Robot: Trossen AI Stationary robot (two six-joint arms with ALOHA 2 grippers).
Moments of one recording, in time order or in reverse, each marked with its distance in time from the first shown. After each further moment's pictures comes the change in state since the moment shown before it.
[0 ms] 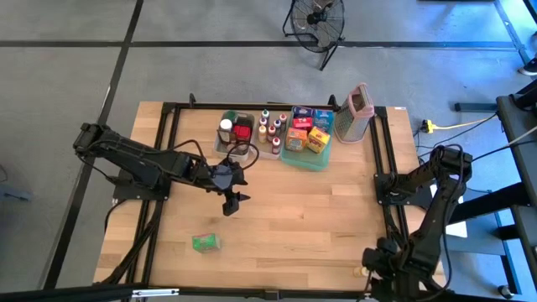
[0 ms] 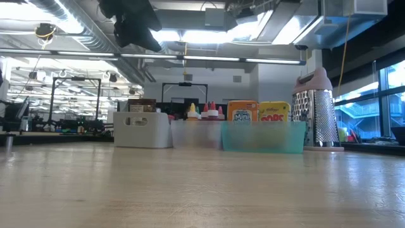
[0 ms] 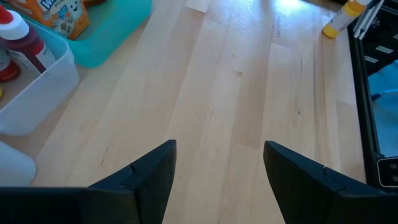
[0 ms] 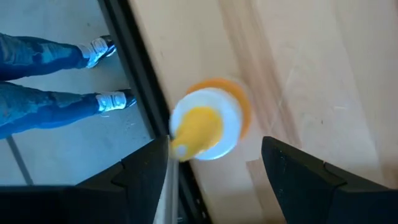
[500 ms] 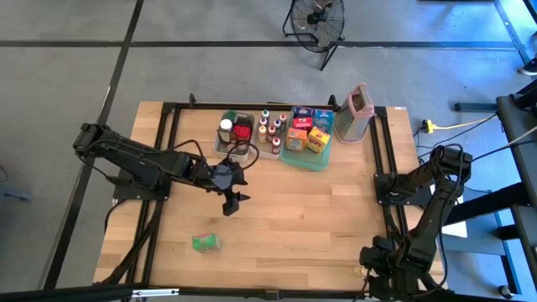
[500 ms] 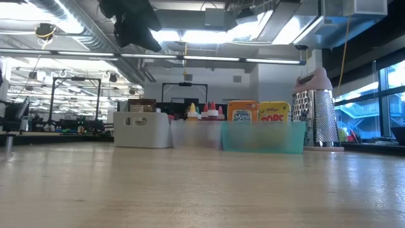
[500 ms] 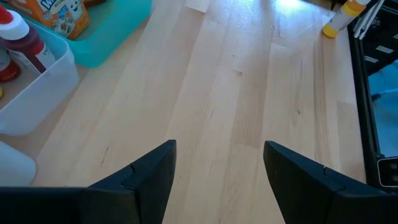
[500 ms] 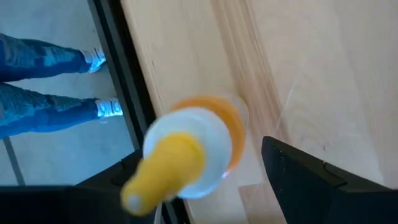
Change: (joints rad) left arm 0.000 0.000 0.000 0.000 0.000 0.000; right arm -0.001 0.001 -0.093 0.116 0.045 -0.051
